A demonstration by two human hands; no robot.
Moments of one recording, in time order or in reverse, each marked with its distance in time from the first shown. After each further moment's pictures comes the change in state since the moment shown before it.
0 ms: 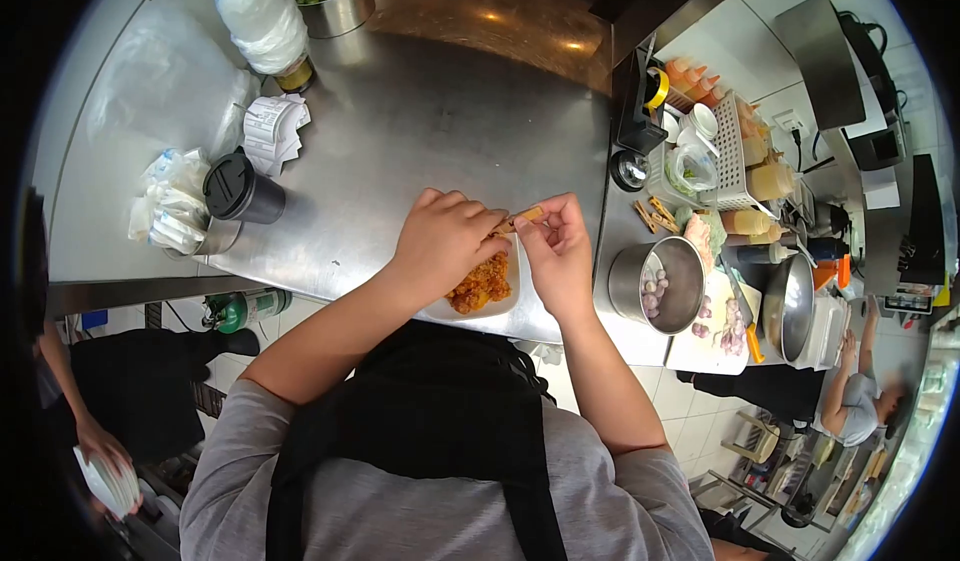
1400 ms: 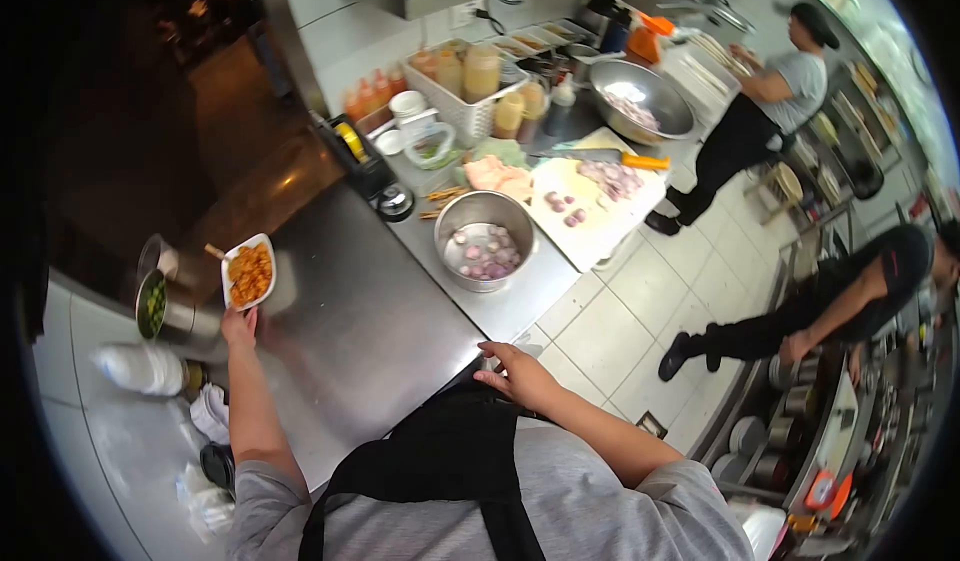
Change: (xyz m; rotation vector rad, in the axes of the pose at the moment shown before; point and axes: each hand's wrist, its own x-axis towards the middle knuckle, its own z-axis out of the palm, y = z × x) left_hand 0.135 -0.273 0.091 -1.090 0.243 -1.064; right_hand -0.213 0.069 -0.100 -0.457 0.321 0.269
